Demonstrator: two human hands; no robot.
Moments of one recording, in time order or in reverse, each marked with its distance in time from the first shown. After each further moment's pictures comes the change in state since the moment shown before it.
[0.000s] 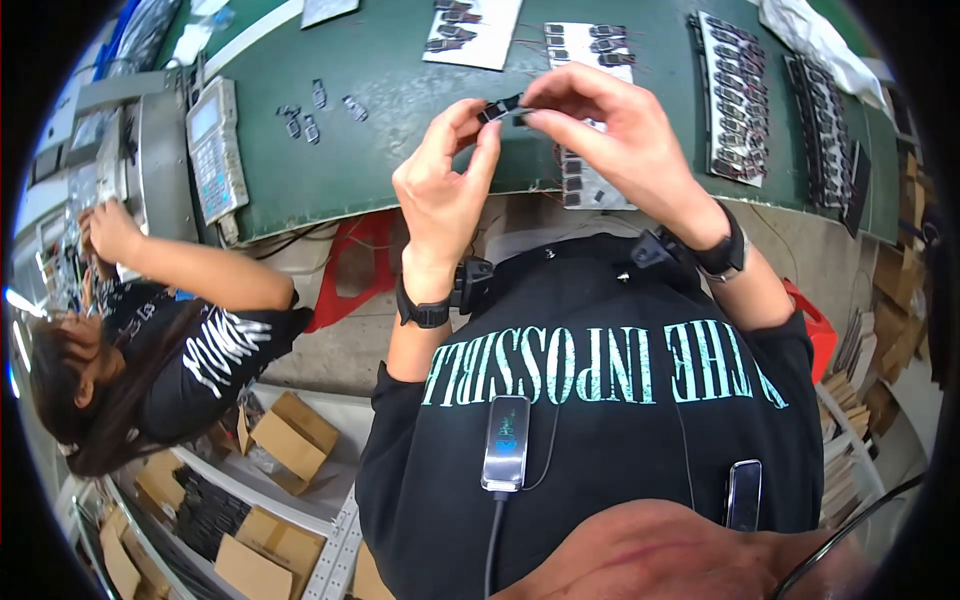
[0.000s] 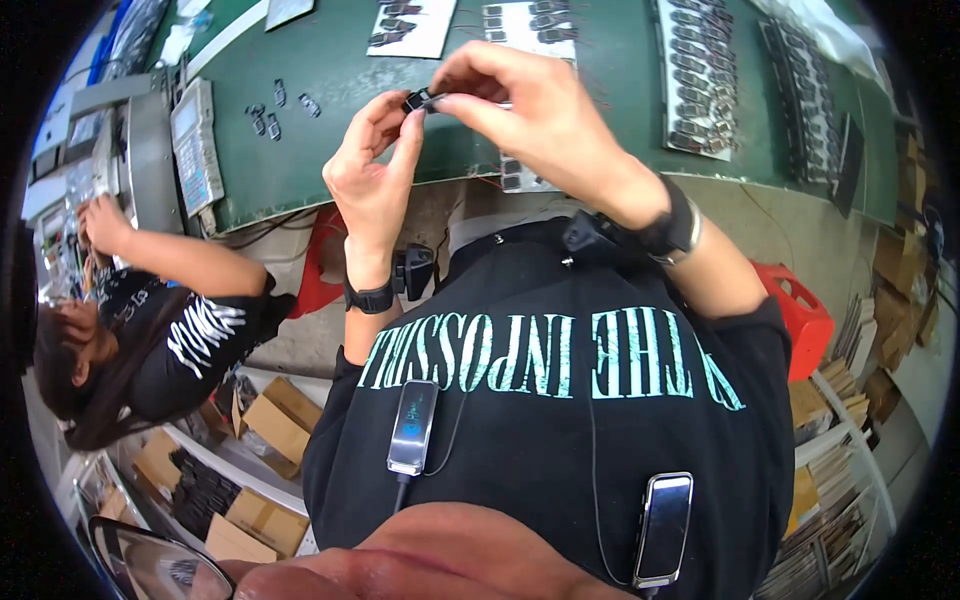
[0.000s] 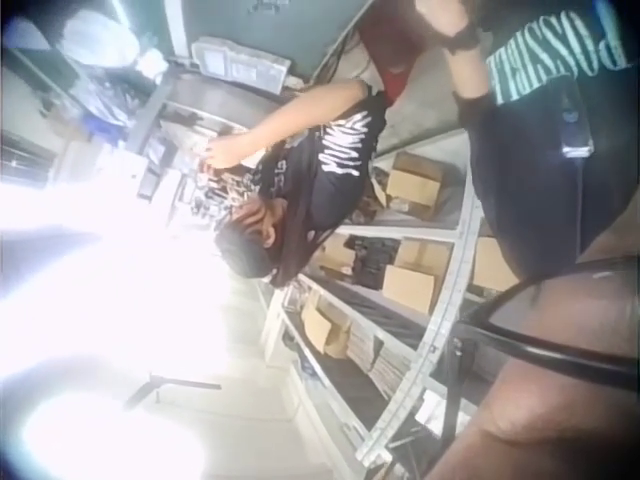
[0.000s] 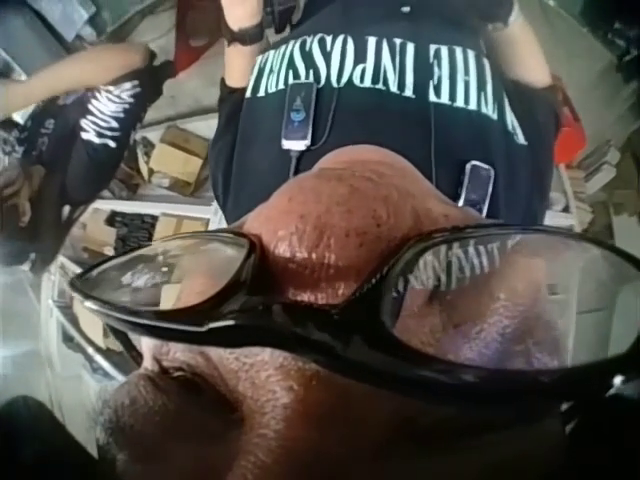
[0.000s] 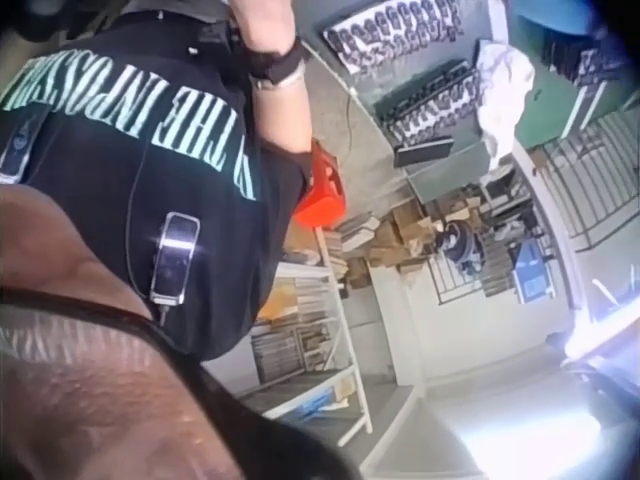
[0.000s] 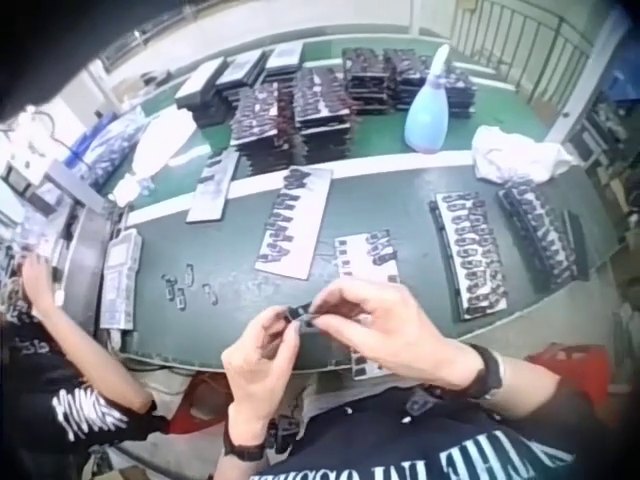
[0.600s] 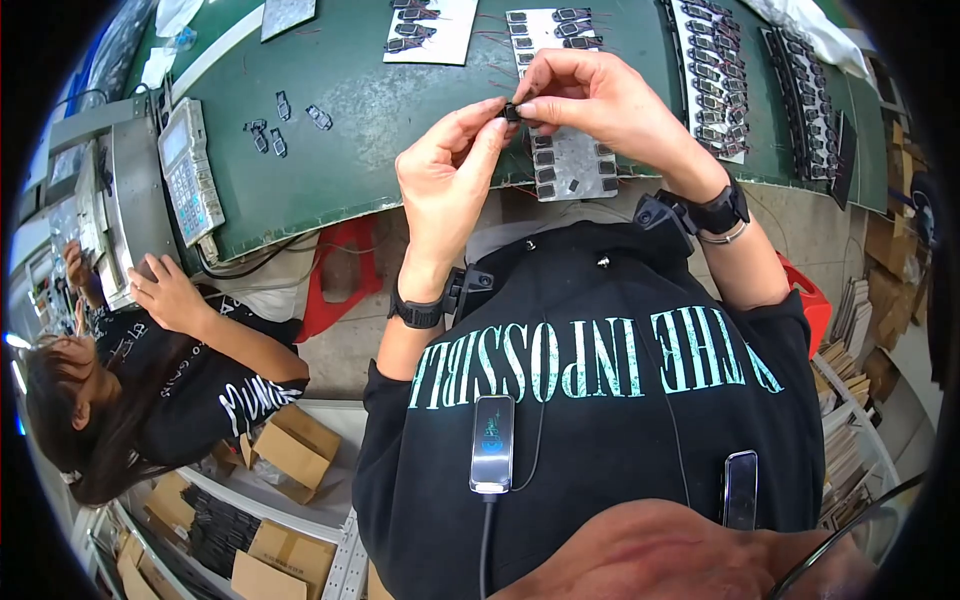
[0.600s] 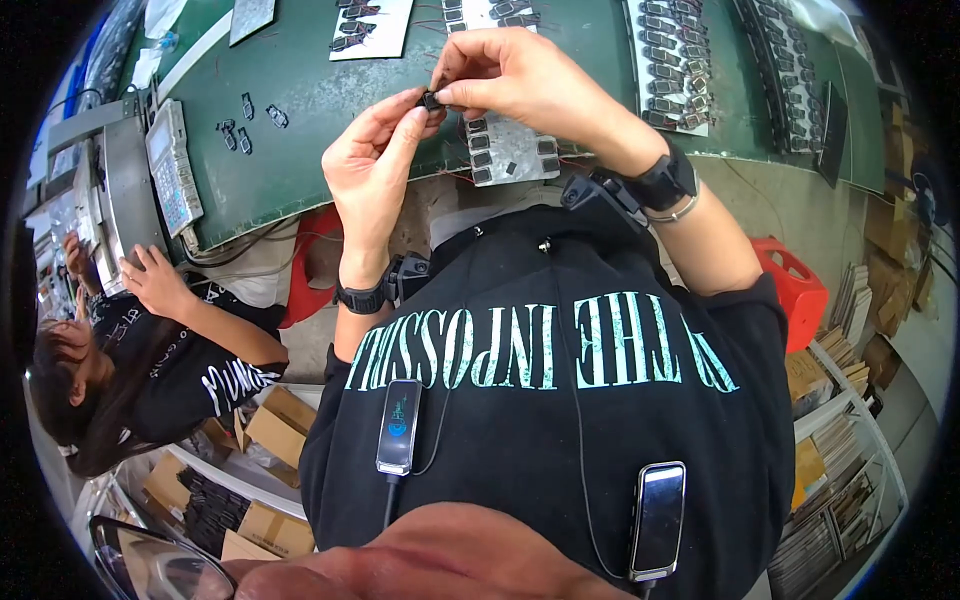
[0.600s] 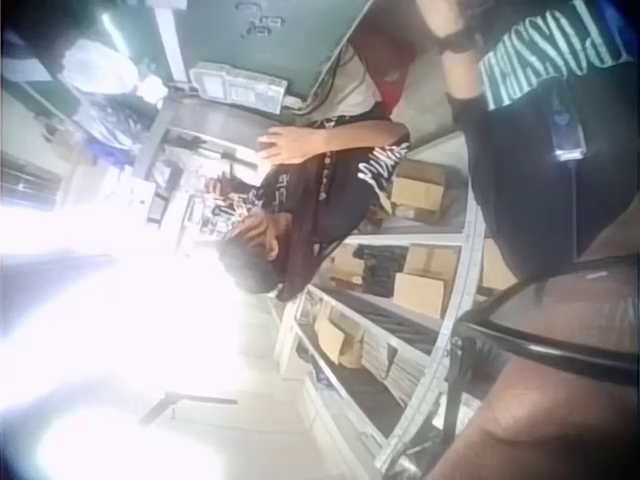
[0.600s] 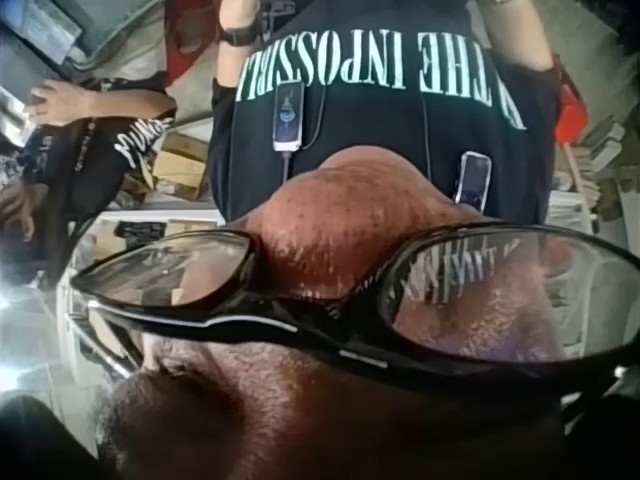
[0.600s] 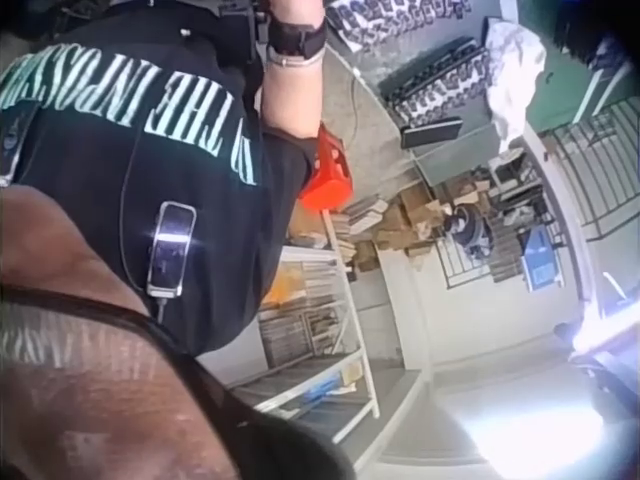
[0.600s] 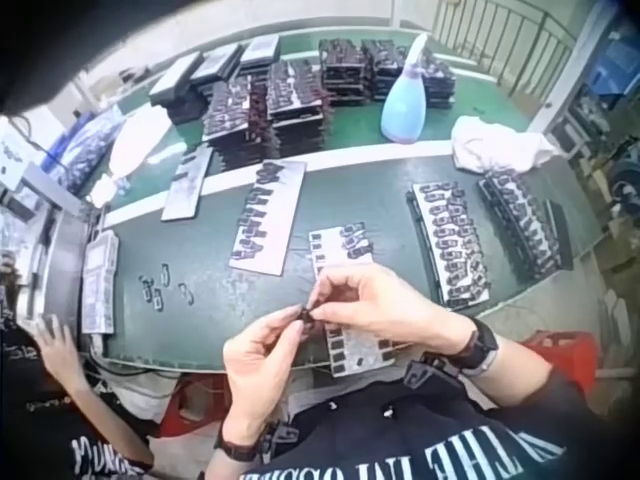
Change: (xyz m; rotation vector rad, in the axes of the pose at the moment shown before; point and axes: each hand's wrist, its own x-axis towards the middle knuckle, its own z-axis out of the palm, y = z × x) left_hand -0.003 0.015 0.017 -0.631 -0.192 -0.331; right_hand 0.011 0.034 -0.027 0.221 -0.225 0.176
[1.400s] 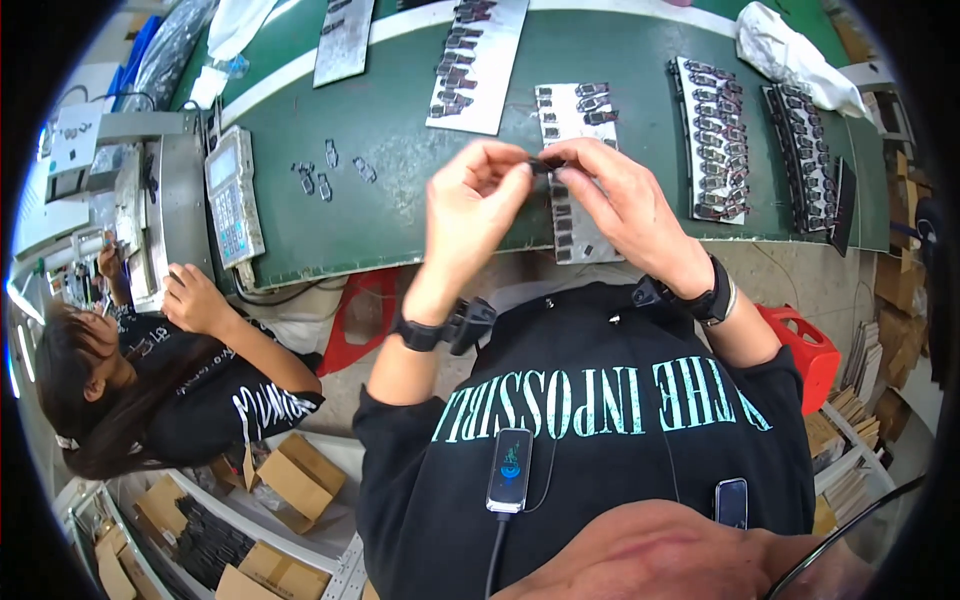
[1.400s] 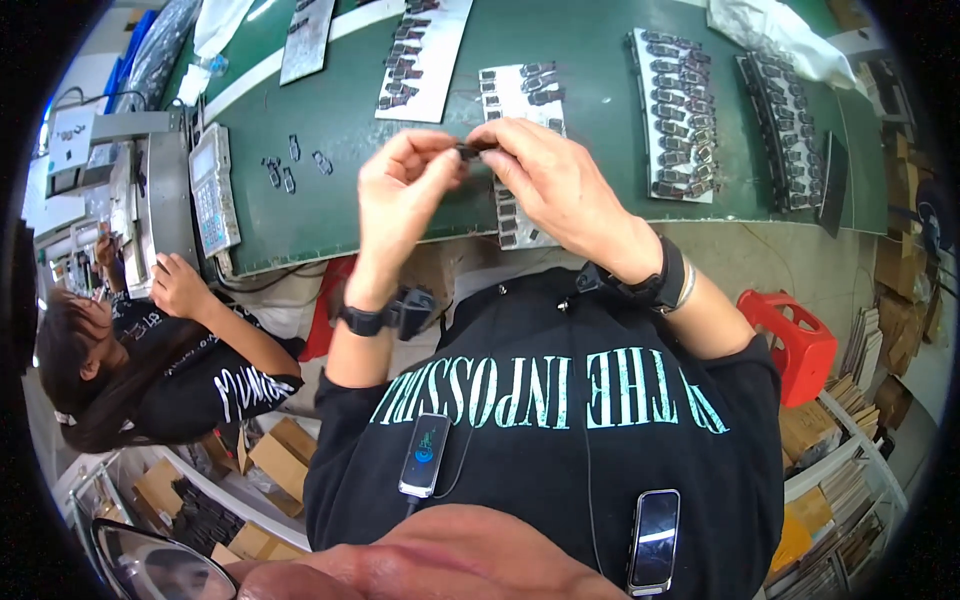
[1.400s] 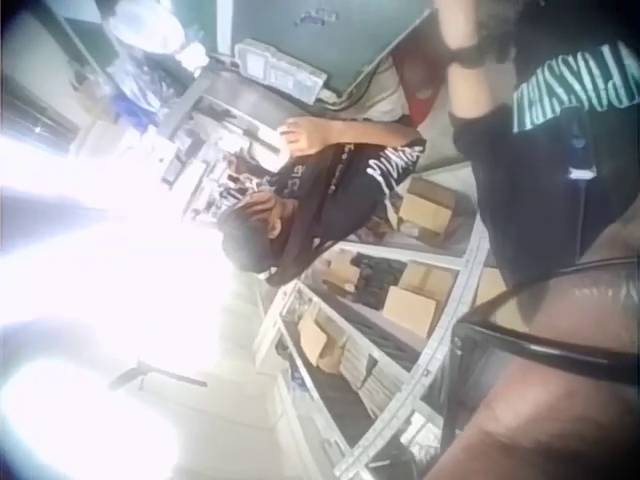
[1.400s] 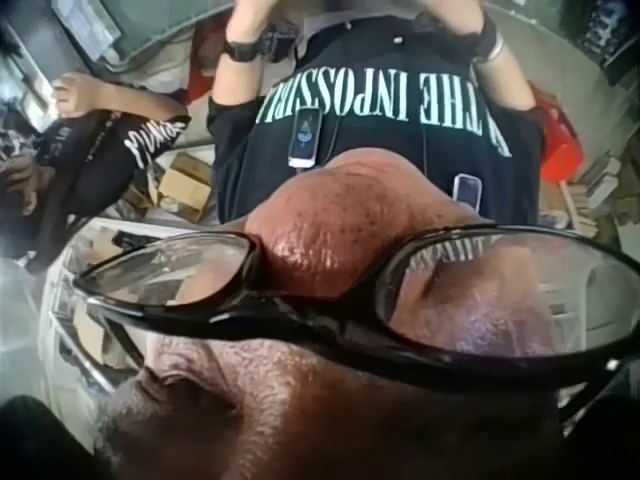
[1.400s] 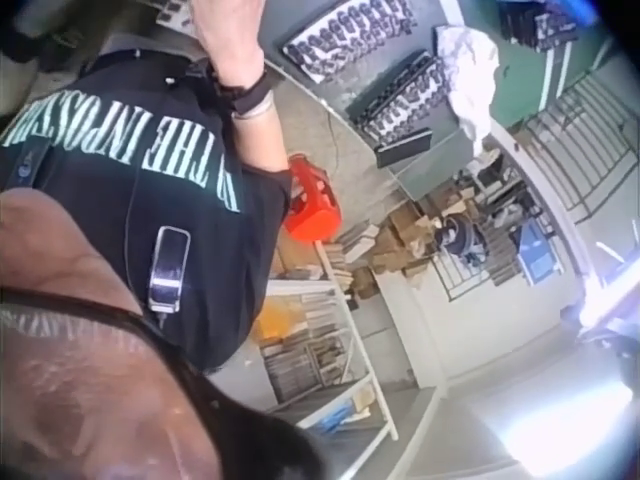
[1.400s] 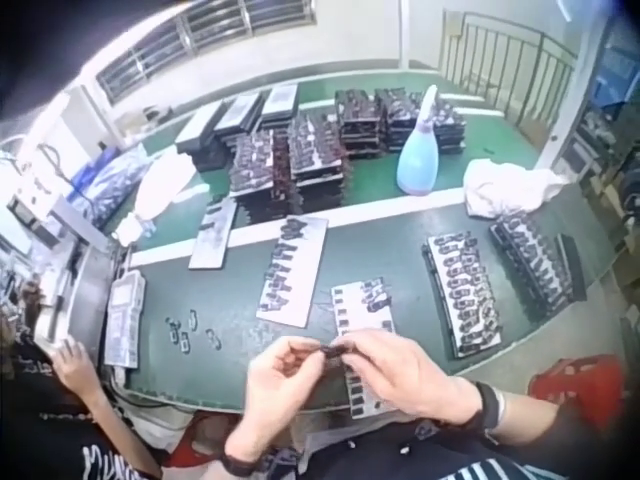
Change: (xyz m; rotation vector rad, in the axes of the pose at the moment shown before) left_hand 0.036 0.012 -0.002 -0.044 -0.078 -0.131; right_hand -0.023 -0.017 0.023 -0.554 0.355 -0.325
